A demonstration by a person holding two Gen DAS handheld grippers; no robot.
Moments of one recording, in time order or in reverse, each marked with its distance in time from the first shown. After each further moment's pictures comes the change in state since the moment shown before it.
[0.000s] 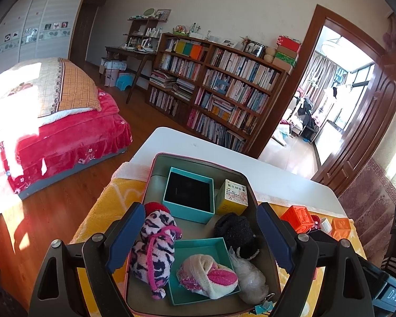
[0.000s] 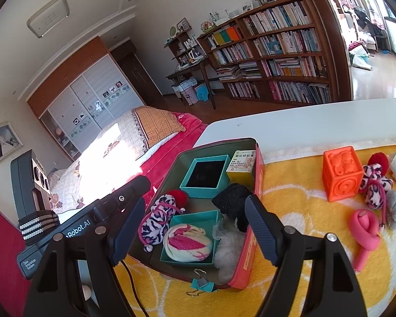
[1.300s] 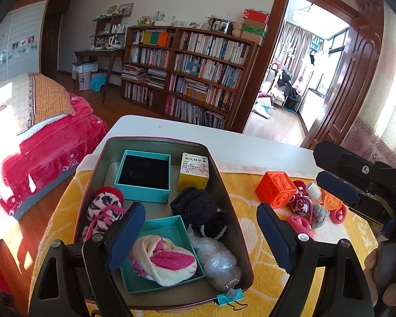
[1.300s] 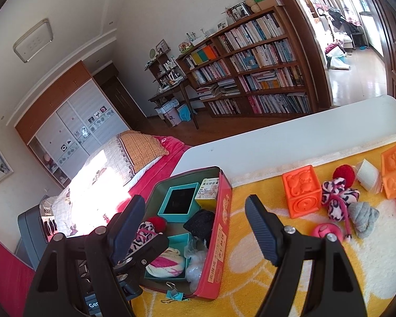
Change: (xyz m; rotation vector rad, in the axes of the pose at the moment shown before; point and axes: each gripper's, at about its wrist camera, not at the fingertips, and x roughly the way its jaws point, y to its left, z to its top) left arm 0.021 -0.060 -0.027 0.171 0.091 -0.067; right arm -0.039 -0.039 0.021 0.086 -0.115 -0.074
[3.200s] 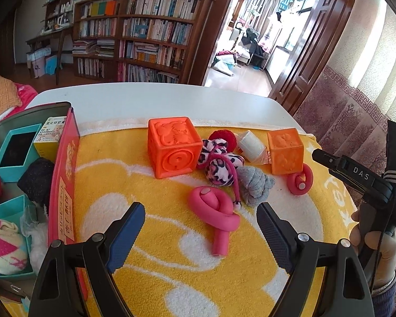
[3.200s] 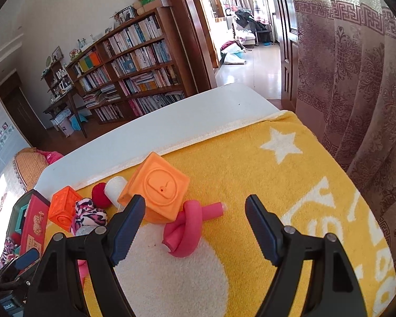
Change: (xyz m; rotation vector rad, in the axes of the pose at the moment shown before) left arm 0.092 -0.148 -0.028 0.111 0.226 -0.156; right arm -0.088 -0.231 0.021 0.136 0.022 -0.583
